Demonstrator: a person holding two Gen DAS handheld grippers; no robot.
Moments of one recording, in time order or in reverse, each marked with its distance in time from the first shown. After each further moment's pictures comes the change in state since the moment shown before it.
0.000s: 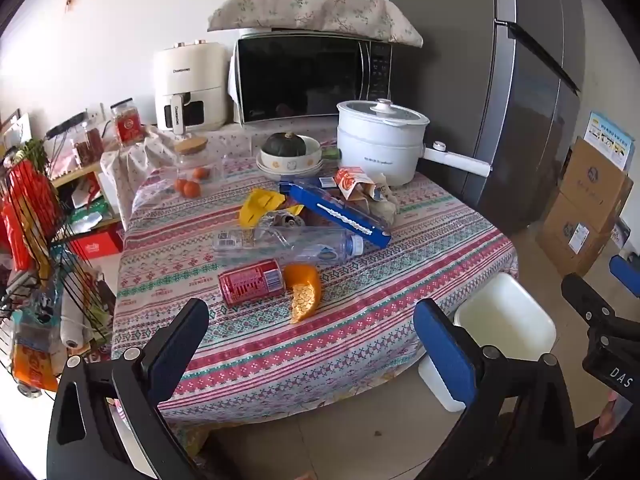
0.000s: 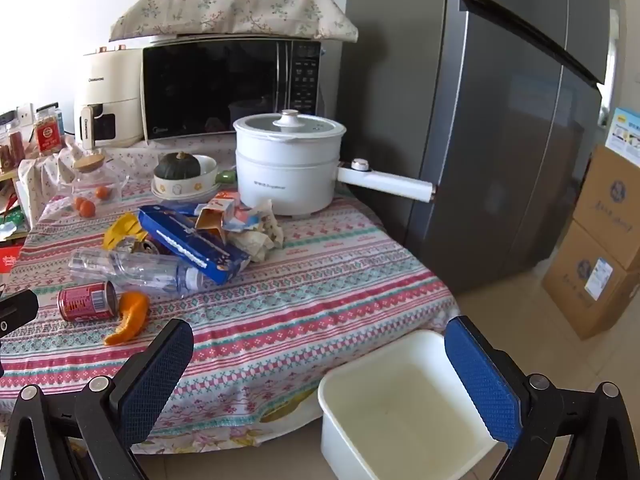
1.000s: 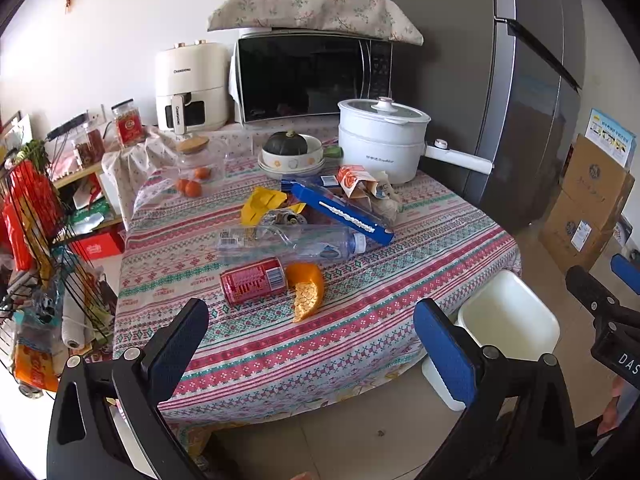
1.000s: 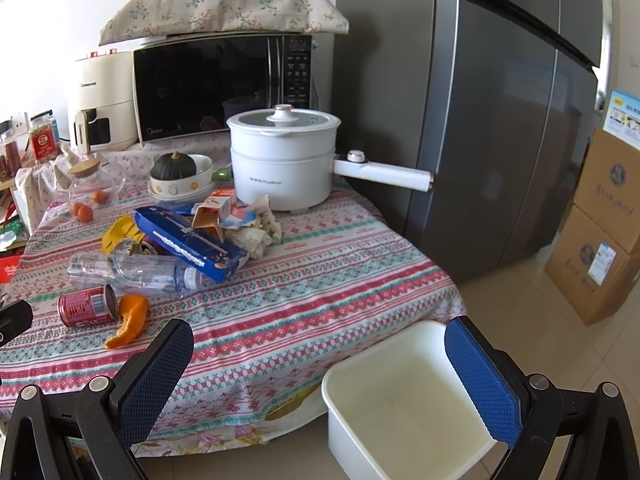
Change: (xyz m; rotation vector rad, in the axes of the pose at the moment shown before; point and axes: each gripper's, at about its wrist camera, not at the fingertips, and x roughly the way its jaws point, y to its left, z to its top) left arm 0.004 0.005 -0.006 -0.006 0.014 -0.014; right arm 0.004 -0.003 -0.002 0.044 0.011 0.007
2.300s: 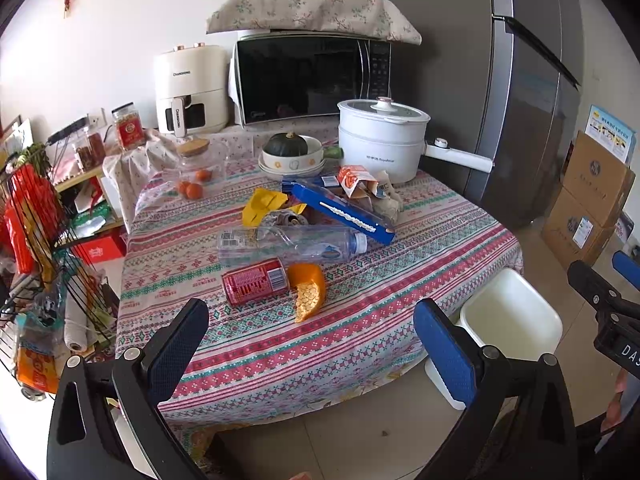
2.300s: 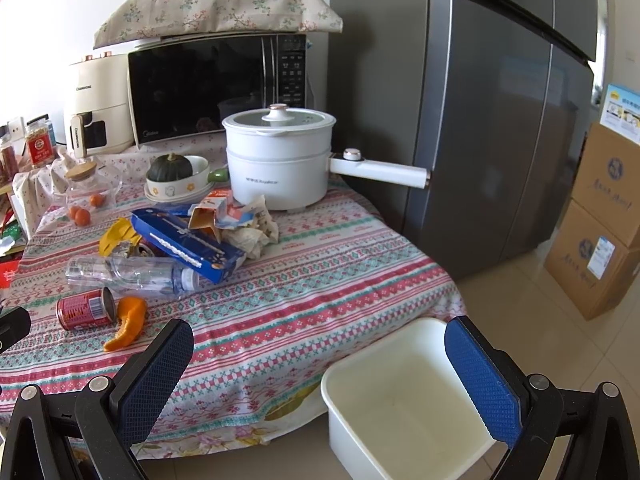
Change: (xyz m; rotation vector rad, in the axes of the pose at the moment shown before) left arm 0.000 0.000 0.001 0.005 -0.004 0.007; right arm 0.001 -0.004 0.000 0.016 0.002 -0.003
